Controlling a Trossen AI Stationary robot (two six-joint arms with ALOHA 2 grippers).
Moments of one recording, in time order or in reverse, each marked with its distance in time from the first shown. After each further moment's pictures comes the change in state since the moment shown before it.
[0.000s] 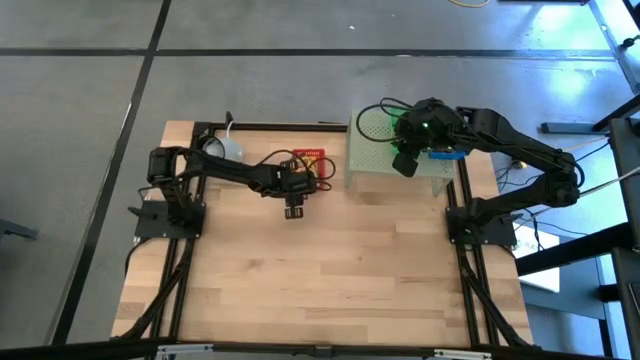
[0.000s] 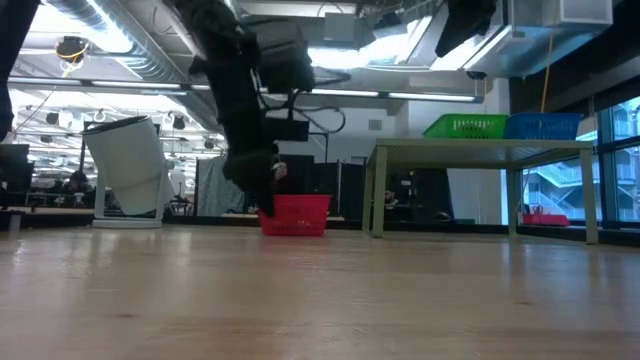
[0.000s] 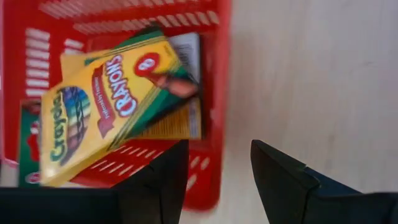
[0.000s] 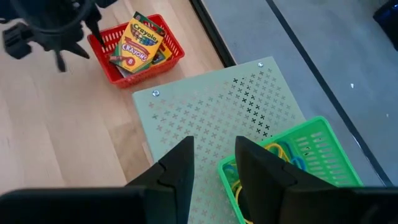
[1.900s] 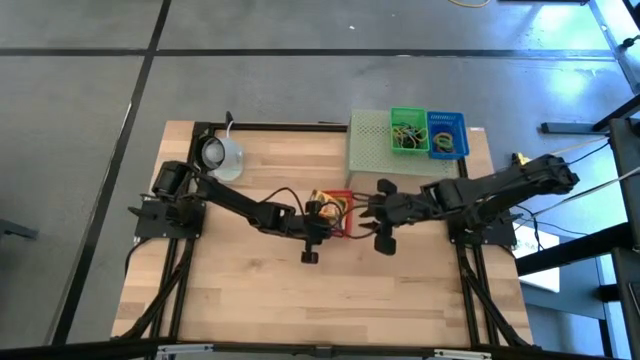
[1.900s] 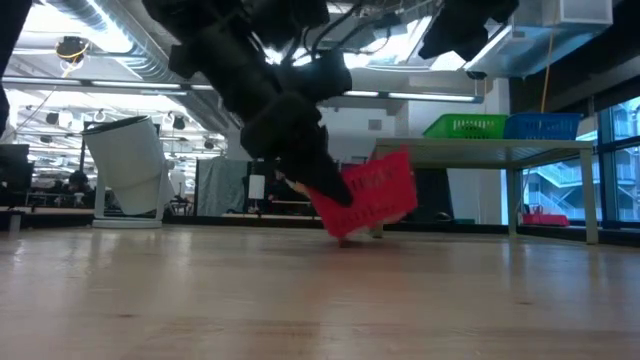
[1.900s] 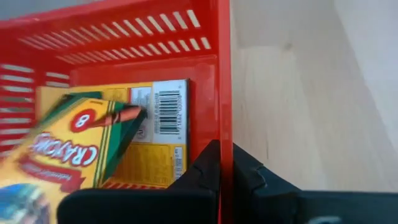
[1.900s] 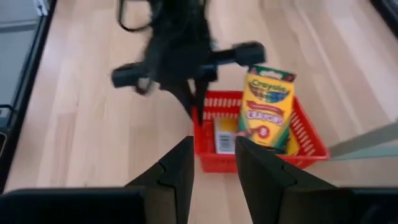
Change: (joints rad) left arm -0.305 0.076 -0.044 0.517 0.112 -0.089; right arm 0.554 0.009 -0.446 0.565 -0.036 0.317
